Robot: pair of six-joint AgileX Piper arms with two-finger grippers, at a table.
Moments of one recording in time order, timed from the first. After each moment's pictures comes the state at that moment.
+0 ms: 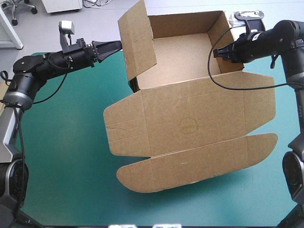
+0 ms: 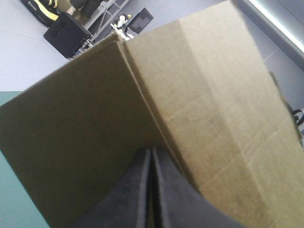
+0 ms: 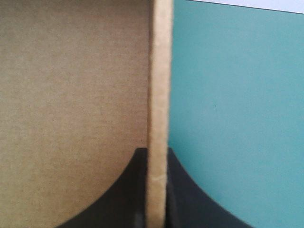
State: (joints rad) left arm 0.02 1.67 -1.56 -1.65 1.20 0.87; right arm 0.06 1.75 -2.08 0.32 1.23 -0.14
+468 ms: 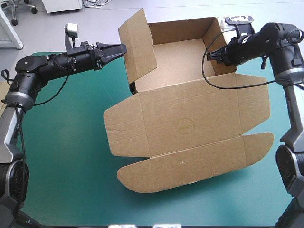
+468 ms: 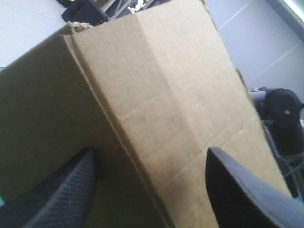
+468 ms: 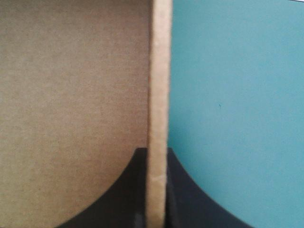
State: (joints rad) left arm 0.01 1.67 -1.56 -1.56 1.16 0.80; right arm 0.10 1.81 -2.08 0.29 1.20 -0.13
